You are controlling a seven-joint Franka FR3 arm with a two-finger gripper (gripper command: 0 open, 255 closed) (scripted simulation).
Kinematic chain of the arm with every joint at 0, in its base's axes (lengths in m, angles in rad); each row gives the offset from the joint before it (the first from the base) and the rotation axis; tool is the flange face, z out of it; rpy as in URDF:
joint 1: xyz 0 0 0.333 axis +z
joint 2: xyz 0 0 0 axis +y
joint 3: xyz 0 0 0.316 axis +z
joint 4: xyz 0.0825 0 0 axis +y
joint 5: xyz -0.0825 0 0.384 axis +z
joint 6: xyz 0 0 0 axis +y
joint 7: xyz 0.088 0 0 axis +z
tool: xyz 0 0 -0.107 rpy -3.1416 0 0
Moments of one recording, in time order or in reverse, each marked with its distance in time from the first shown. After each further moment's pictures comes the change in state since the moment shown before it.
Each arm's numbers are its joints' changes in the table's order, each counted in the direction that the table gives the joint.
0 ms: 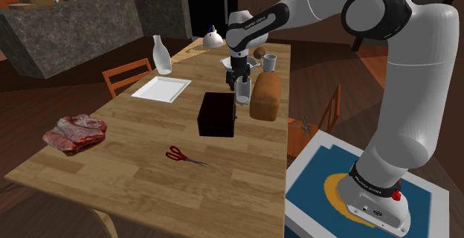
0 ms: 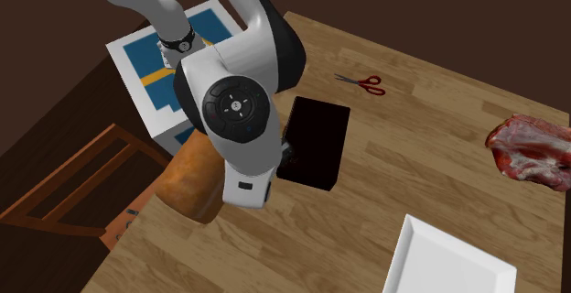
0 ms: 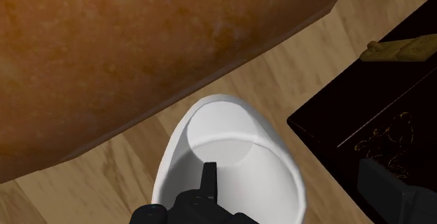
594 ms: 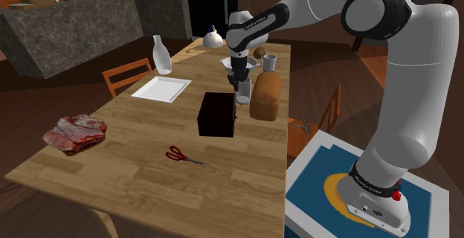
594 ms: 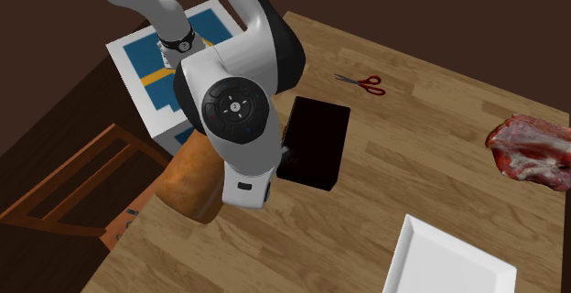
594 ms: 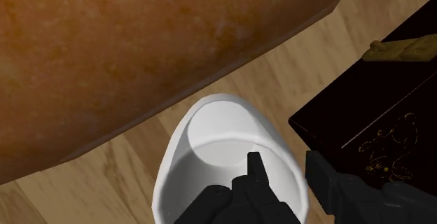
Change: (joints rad) arm -0.001 0.001 -0.001 0.003 0.000 -0.005 0.002
